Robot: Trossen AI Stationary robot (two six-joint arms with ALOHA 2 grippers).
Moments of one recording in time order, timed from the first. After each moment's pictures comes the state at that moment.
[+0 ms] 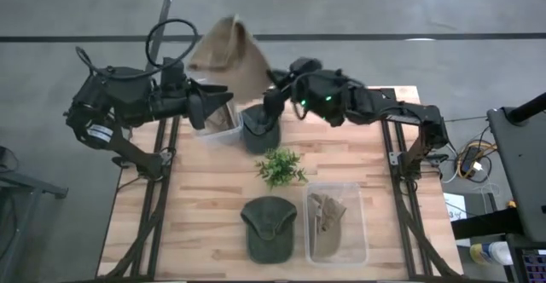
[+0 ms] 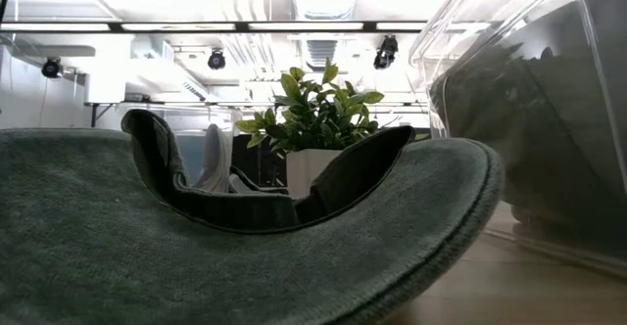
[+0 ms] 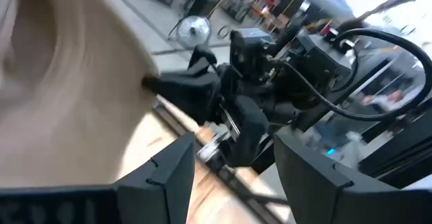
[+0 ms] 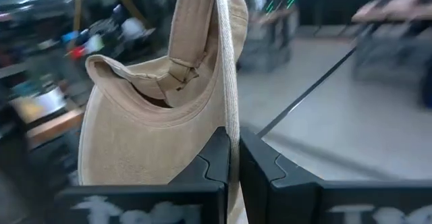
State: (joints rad) left arm -0.22 1.41 2.27 -1.04 -0.60 -0.76; right arm -0.03 1.73 2.01 -0.41 0.69 0.33
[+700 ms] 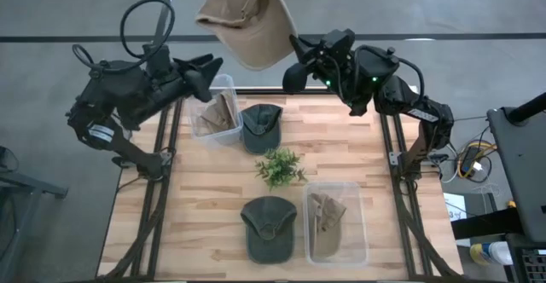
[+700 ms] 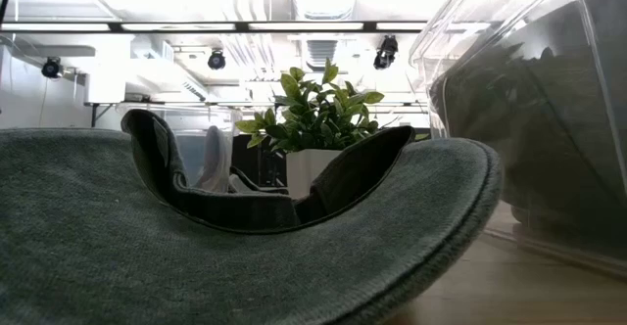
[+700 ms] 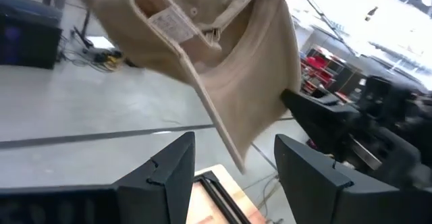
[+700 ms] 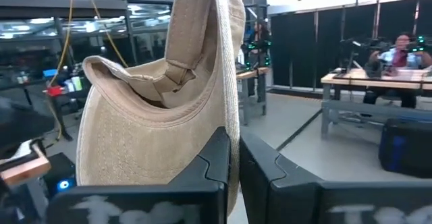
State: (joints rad) left arm -0.20 1.43 2.27 -0.90 -0.98 -0.63; right arm 0.00 1.73 2.27 -0.41 0.82 0.04
